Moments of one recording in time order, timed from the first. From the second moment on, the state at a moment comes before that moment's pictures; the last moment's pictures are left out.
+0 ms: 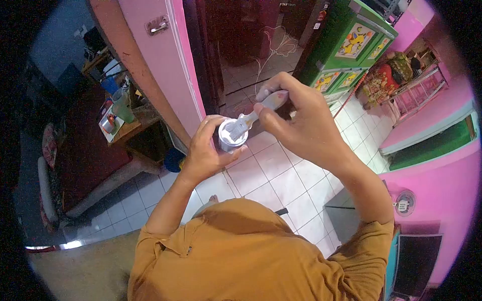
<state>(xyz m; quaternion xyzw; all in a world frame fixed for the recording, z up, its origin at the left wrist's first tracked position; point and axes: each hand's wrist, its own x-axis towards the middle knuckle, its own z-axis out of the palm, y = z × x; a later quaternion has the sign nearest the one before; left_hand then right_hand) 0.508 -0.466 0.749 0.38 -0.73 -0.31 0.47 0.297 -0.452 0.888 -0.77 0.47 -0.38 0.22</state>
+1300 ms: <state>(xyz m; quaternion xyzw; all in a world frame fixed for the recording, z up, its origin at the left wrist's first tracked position) 0.505 -0.472 0.761 0.37 -0.75 -0.24 0.49 0.250 -0.437 0.782 -0.27 0.43 -0.57 0.64</state>
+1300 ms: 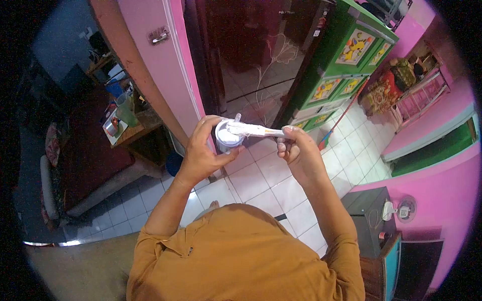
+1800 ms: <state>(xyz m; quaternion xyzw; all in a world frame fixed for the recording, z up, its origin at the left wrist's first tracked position) 0.508 -0.476 0.758 0.38 -0.73 -0.27 0.51 0.248 -0.442 0.814 -0.32 0.38 -0.64 0.58</state>
